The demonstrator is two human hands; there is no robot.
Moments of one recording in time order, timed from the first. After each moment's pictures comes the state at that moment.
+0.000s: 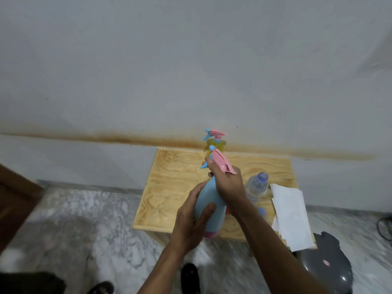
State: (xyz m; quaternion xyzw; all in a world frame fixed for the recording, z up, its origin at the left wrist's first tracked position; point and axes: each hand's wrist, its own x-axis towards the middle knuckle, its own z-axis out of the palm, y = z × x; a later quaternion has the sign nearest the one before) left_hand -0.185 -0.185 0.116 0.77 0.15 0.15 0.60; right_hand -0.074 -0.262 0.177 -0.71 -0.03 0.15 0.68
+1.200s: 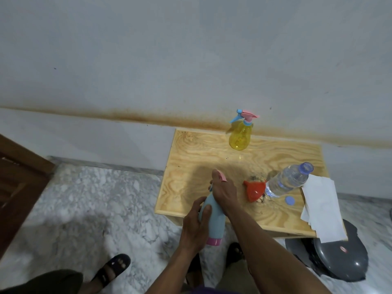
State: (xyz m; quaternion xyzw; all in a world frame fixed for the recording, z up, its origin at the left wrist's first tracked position) left_hand -0.230 -0.124 0.022 0.73 0.29 0.03 0.62; right_hand -0.100 -0.172 0.049 -0.84 0.10 0.26 0.46
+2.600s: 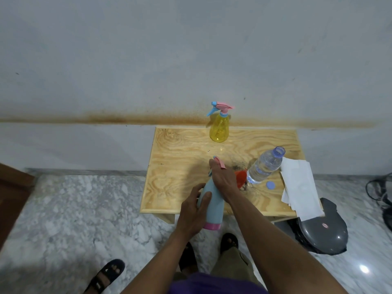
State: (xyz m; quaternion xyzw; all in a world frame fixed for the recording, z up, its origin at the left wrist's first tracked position) left_hand -0.199 -0.147 0.031 0.76 0.22 0.01 0.61; right_hand -0.077 -0.220 0.070 -0.83 0.11 0.24 0.50
